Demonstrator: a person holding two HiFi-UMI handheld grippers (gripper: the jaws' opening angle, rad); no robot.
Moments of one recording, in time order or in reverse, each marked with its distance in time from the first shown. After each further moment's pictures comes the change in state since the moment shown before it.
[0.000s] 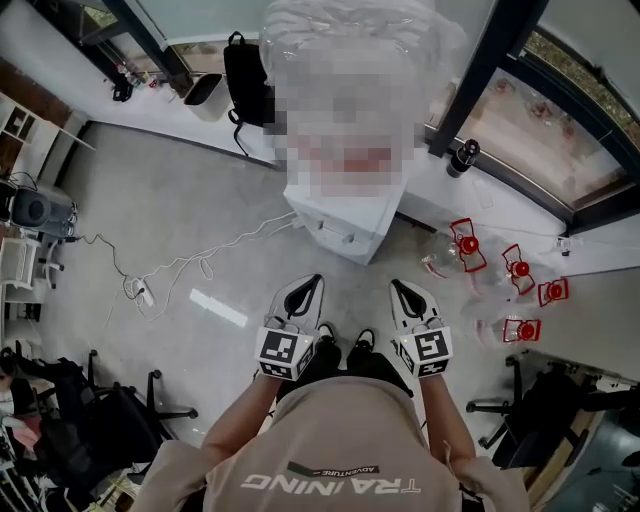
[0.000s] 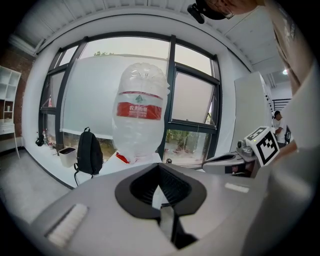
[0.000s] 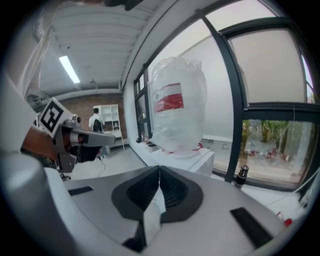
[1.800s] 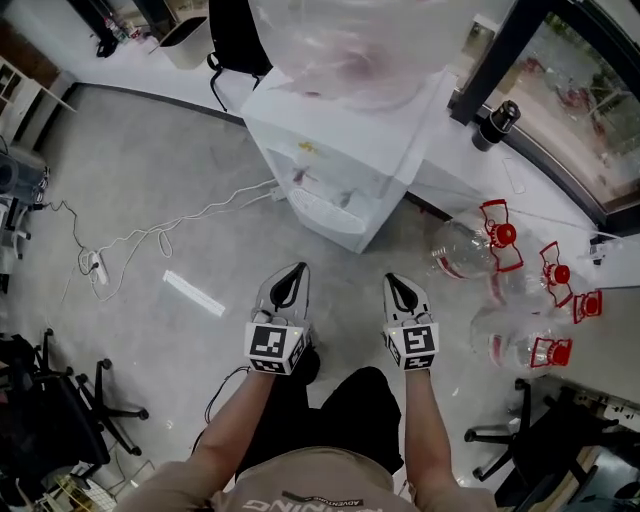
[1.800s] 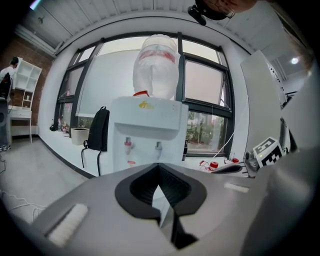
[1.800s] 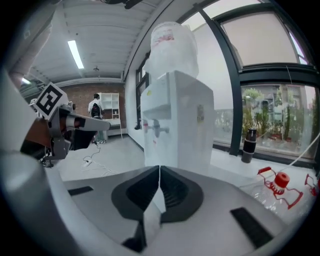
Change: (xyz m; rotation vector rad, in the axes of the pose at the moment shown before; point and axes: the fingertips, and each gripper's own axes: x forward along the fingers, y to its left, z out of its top) left arm 0.094 0.038 -0.295 -0.033 -0.059 0.155; right arm 0.123 -0.046 -0.314 -0.058 0.009 -0.007
